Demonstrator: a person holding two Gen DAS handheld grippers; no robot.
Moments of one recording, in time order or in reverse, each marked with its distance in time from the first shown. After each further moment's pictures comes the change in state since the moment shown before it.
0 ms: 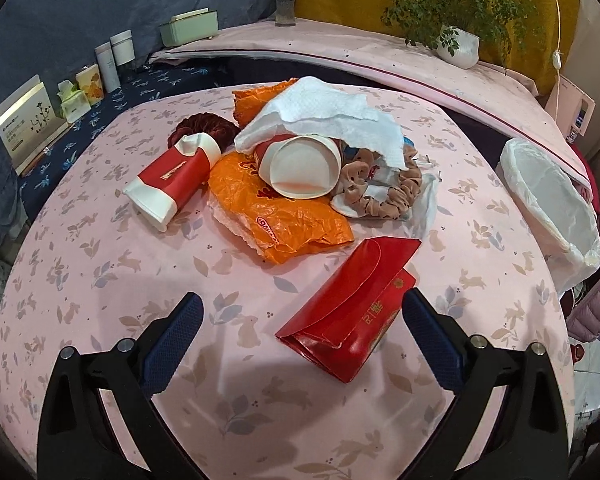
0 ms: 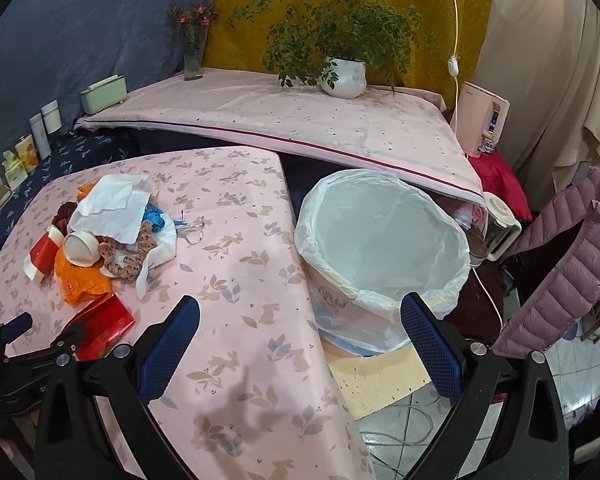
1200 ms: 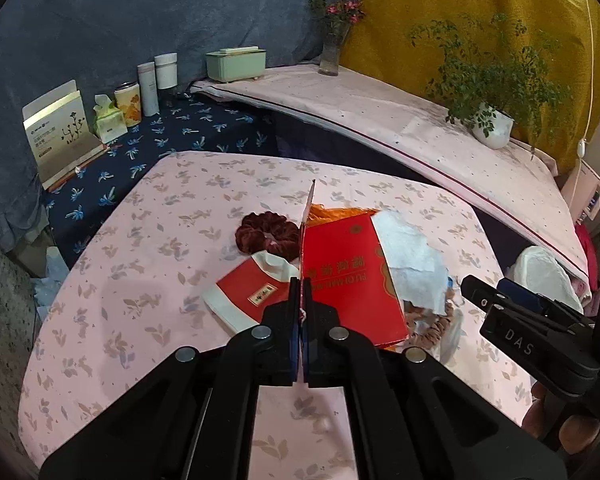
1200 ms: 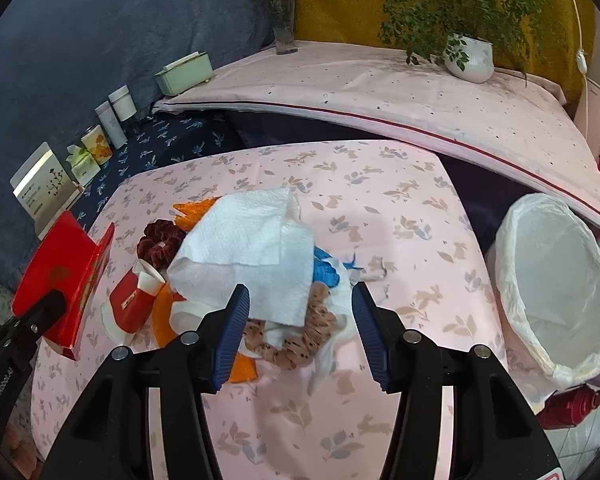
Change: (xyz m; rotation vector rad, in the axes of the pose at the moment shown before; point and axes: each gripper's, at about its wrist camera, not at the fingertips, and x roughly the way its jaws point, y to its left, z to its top) left arm -0.047 0.075 0.094 -0.142 -0.129 0.037; right arm 0.077 0.139 0.073 -0.034 0.113 0.342
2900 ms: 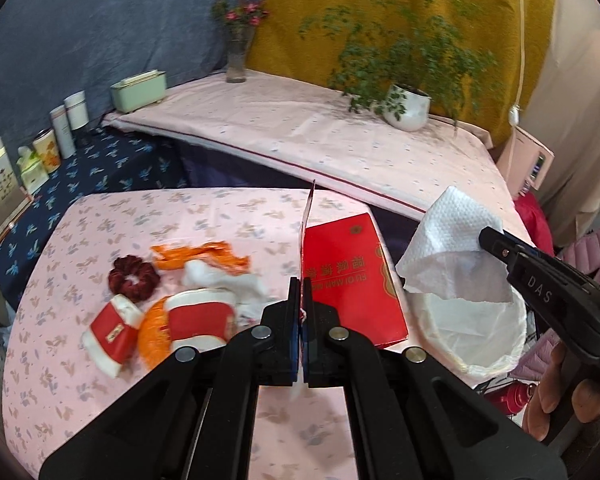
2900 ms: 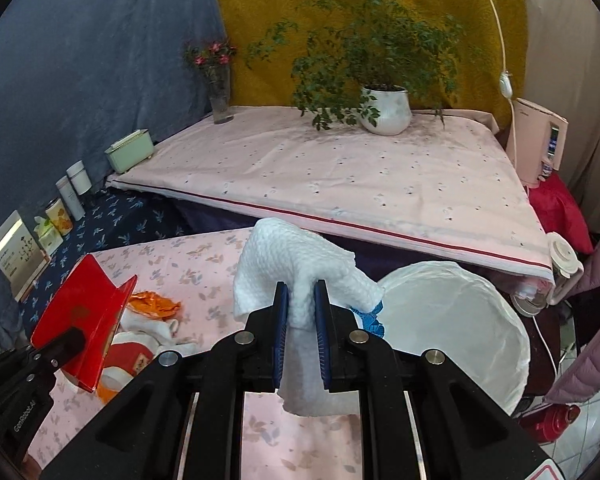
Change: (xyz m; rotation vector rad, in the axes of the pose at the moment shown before) left arm -0.008 -0.166 0.026 0.172 0.013 -0.194; right arm -0.076 -0.149 0.046 0.103 -0.188 -0.123
